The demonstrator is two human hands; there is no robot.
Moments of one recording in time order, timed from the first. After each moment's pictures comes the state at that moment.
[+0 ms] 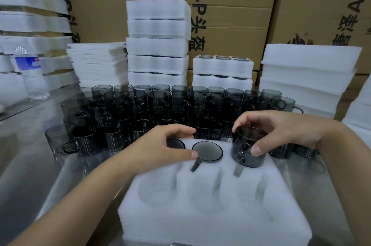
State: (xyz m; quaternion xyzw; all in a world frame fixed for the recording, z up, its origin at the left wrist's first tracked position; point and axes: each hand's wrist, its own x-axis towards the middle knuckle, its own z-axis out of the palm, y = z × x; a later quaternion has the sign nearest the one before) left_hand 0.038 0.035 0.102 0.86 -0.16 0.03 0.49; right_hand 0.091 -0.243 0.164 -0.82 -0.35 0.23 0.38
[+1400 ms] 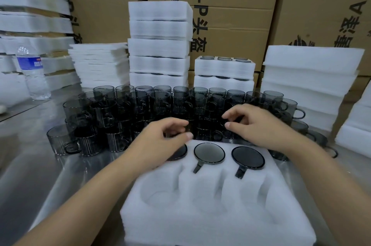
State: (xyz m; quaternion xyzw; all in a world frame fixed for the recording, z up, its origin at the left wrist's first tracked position) left_hand 0.042 0.032 0.098 0.84 -0.07 0.15 0.52; right_hand 0.106 -0.203 0.136 -0.91 -0.26 -0.08 0.31
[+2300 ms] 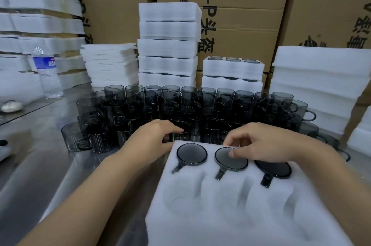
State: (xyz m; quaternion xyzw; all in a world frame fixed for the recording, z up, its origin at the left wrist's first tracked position) left_hand 0.051 0.066 0.094 0.96 -0.12 0.18 0.19; right_hand 0.088 -0.195 0.140 -0.91 -0.35 0.10 0.21
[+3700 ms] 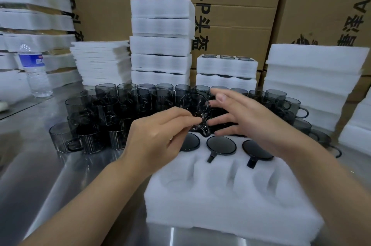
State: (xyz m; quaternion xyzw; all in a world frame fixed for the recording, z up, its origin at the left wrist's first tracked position) left_hand 0.032 0.031 0.106 0.78 -0.31 0.53 0.15; right_hand 0.071 -0.172 0.152 -0.74 -0.31 0.07 0.59
